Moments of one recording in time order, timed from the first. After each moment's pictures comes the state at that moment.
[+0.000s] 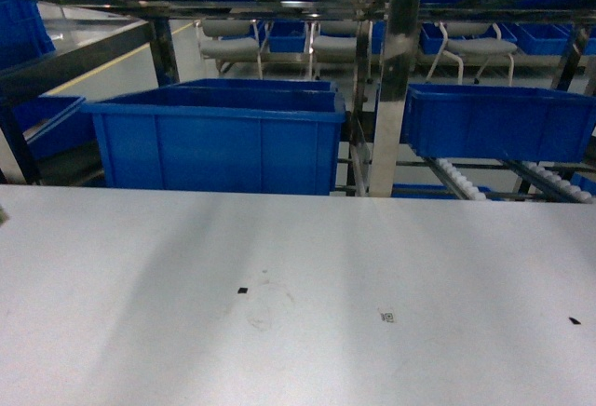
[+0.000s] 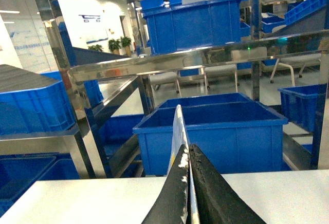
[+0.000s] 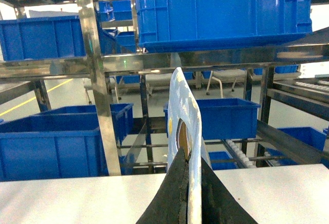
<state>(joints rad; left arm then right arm) -0.33 0.61 0.20 0.57 -0.41 0.21 -0.12 0.28 0.12 0.33 -0.06 0.12</state>
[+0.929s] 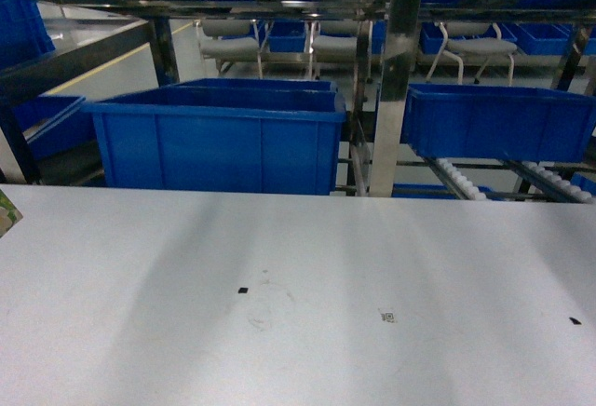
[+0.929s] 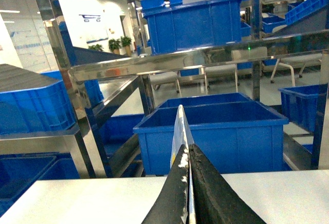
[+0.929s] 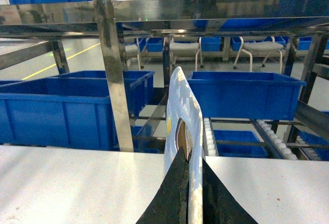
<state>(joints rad) -0.33 0.61 0.20 0.57 -0.41 0.21 -0.09 1.30 0.18 1.17 -0.16 0.09</state>
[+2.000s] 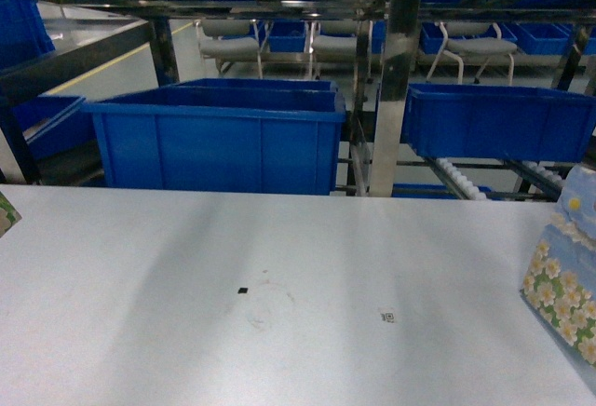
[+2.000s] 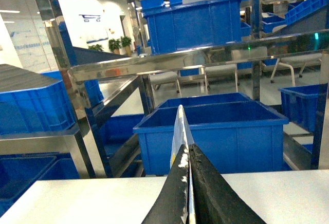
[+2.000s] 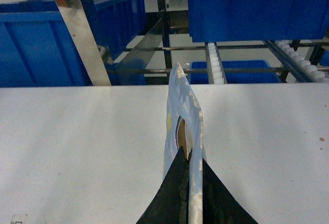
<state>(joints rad) -0.33 0.61 0.20 0.57 -0.41 0.21 -0.10 2.03 0.51 1.28 -0.18 0.09</state>
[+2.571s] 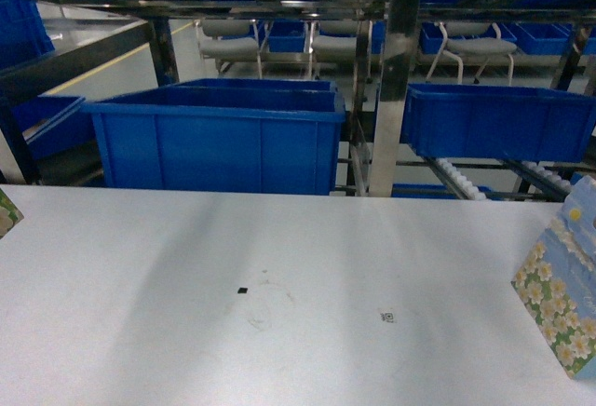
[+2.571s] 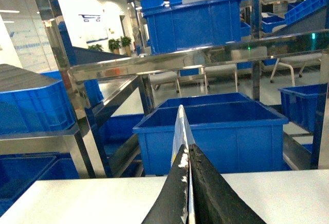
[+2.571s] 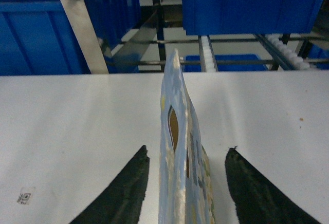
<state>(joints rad) -0.33 0.61 0.20 0.57 -0.41 0.21 -0.11 1.97 0.40 1.28 -0.16 0.07</state>
